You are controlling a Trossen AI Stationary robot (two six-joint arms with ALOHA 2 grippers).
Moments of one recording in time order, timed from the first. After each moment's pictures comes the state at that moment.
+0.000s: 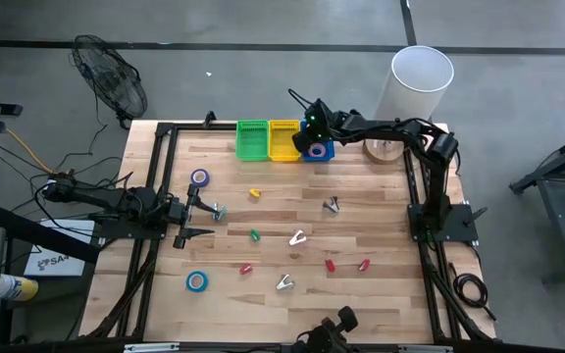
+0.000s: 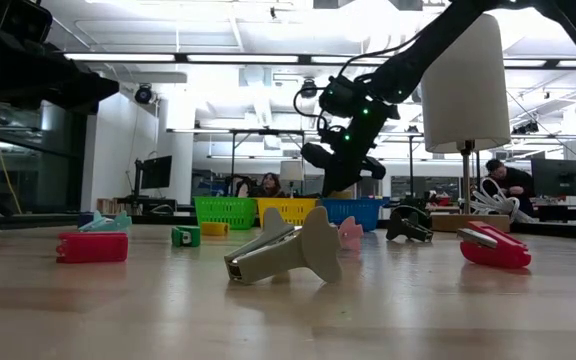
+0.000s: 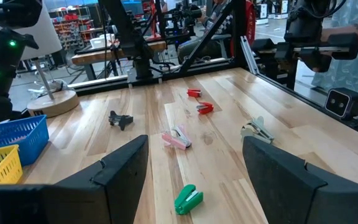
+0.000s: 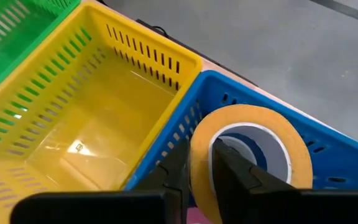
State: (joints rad) left arm -0.24 0.08 0.03 0.00 -0.09 0.13; right arm -0.62 1.94 1.29 -0.20 0.17 0.34
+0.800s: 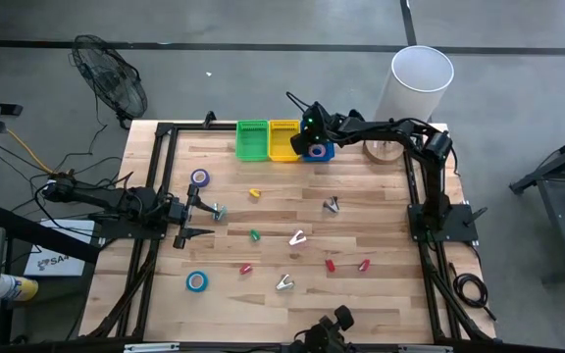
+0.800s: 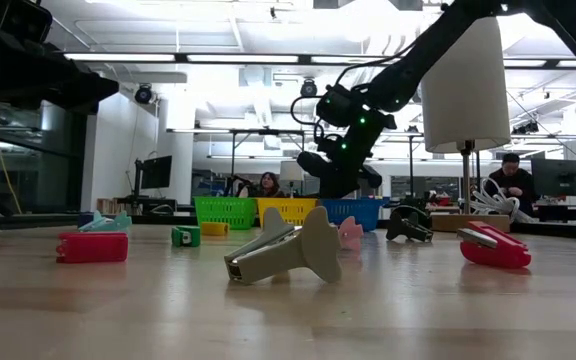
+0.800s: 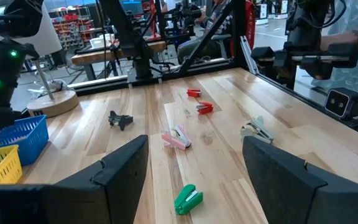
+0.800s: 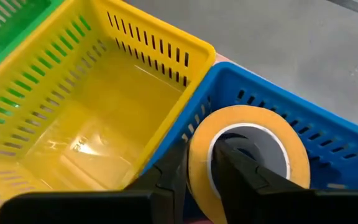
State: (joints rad) left arm -0.24 0.08 0.03 0.00 -0.09 0.13; right arm -0.62 1.99 1.29 -0.15 0.15 0.33
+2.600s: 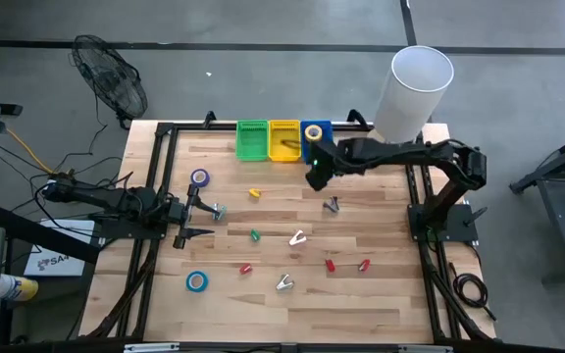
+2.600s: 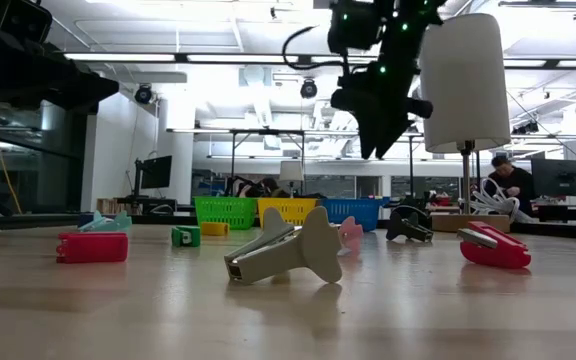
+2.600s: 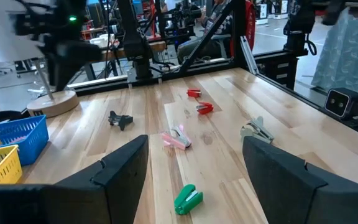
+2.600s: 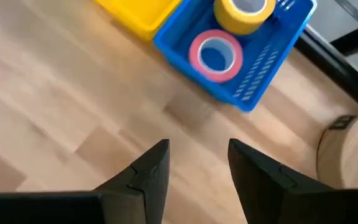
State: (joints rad) left arm -0.24 0.08 0.03 0.00 -0.09 0.13; right arm -0.23 1.66 1.29 -0.88 0.40 0.60
